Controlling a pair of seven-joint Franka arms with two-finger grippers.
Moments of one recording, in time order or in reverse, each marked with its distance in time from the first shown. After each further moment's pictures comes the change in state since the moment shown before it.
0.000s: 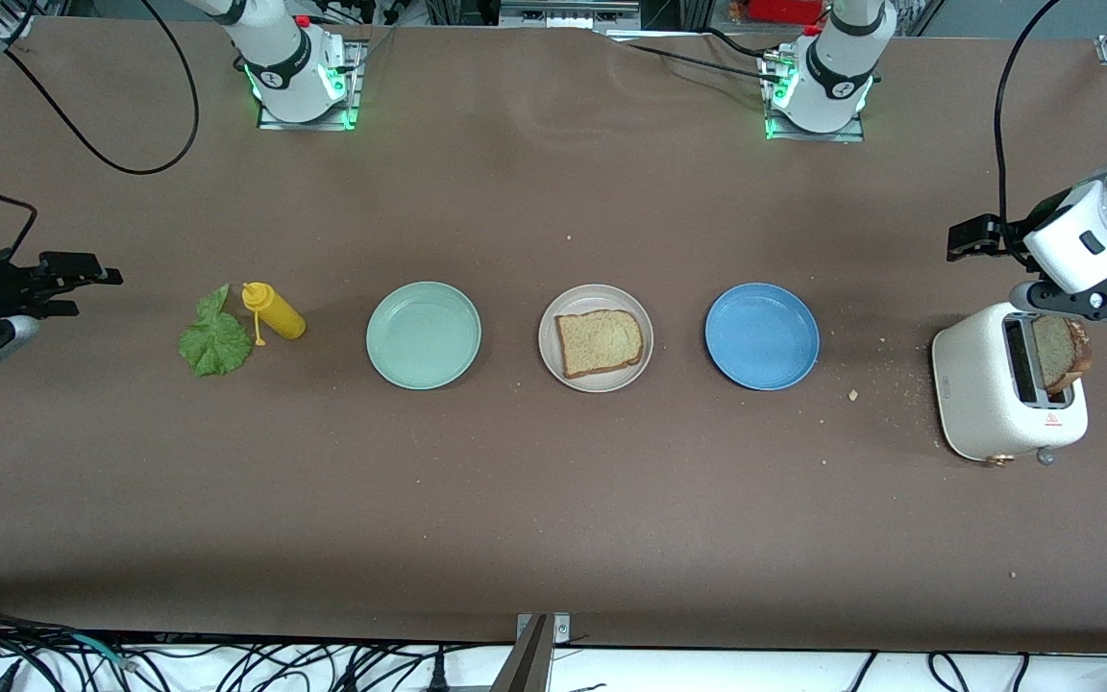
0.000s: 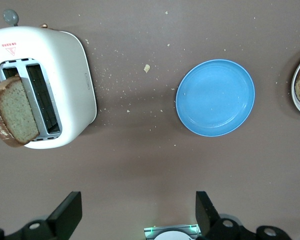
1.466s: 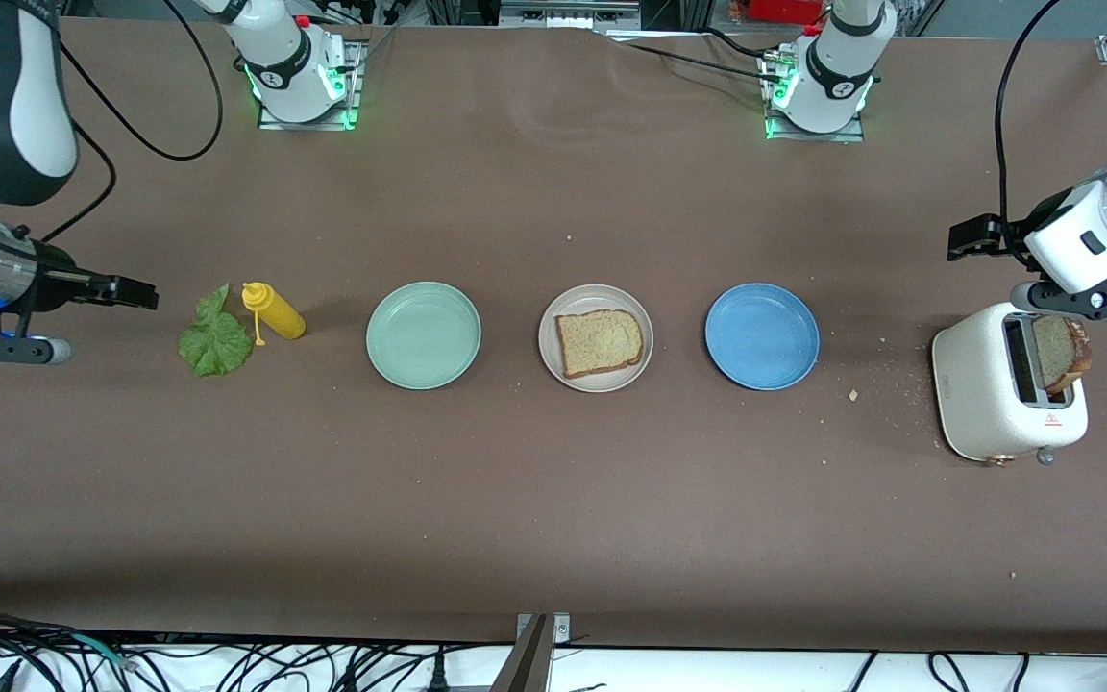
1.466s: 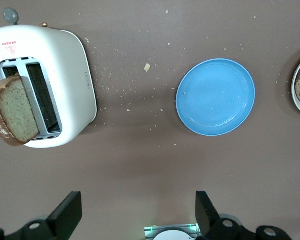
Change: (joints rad) left arm 0.001 0.000 0.000 0.000 0.000 -0.002 0.000; right arm -0.225 -0.178 0.572 -0.067 -0.347 0.197 0.871
